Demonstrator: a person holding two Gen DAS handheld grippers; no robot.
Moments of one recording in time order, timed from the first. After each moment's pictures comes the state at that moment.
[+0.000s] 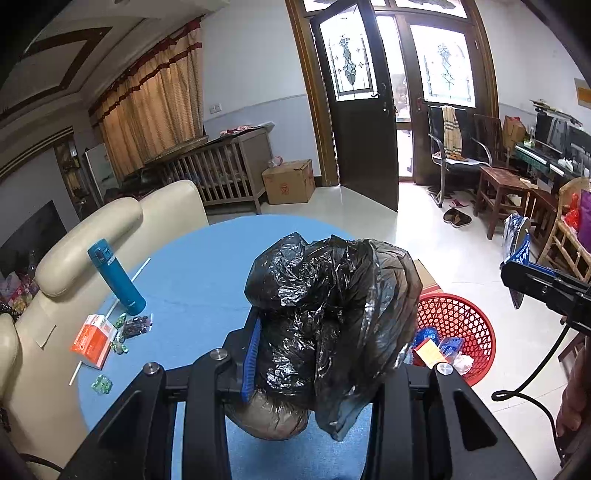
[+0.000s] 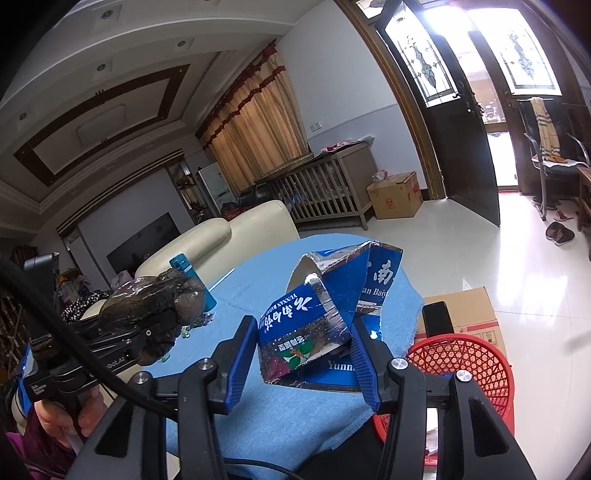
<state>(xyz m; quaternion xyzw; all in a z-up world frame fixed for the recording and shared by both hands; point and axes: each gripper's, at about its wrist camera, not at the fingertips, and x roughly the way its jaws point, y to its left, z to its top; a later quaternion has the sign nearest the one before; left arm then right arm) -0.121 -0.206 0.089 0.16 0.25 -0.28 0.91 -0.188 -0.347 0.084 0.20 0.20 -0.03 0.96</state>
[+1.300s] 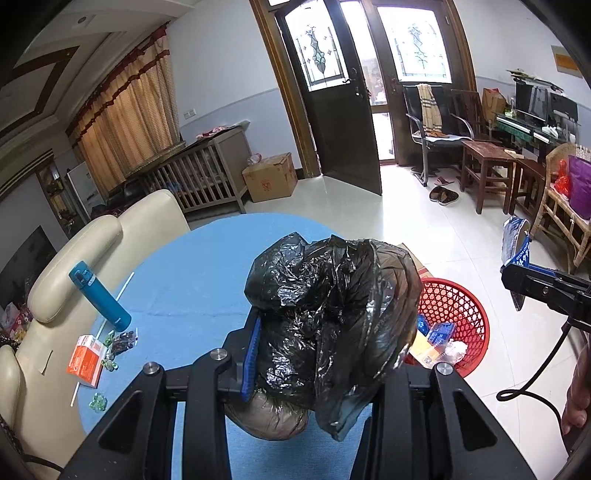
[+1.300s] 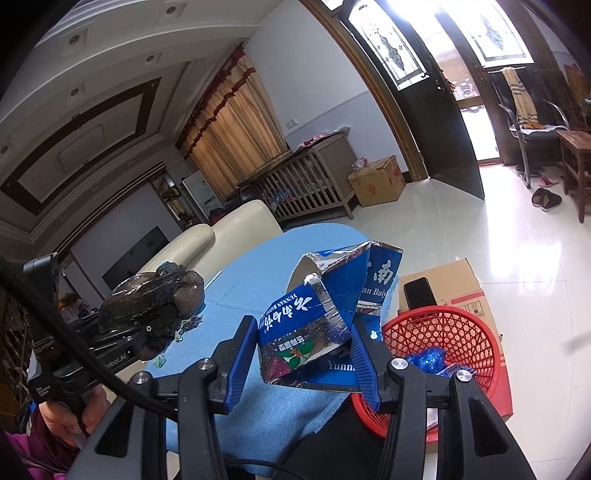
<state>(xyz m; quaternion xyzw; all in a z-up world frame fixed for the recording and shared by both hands) -0.110 -0.233 0.085 0.22 0.25 -0.31 0.89 -0.218 -0.381 0.067 0.26 0.21 -0.05 0.94</state>
